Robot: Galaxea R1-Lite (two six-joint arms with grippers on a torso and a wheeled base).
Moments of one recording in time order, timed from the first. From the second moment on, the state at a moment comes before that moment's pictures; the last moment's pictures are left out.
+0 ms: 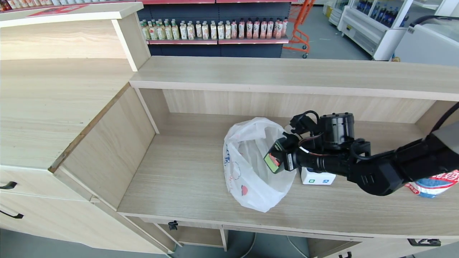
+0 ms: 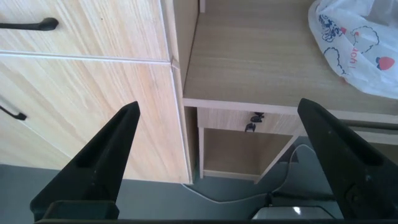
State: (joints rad) left arm 0.00 0.00 0.00 0.00 0.00 0.00; right arm 0.43 1.98 -1.00 -0.62 0.16 -0.07
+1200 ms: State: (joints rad) left arm 0.00 0.00 0.00 0.00 0.00 0.00; right arm 0.40 1.93 -0.94 -0.60 0.12 0.26
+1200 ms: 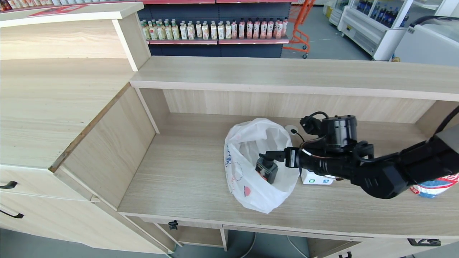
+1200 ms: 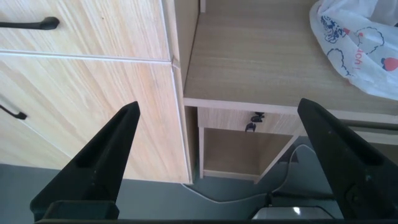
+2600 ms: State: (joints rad) left arm 0.00 0.00 0.00 0.00 0.00 0.00; right arm -0.03 1.06 -0.95 0.49 0.11 0.59
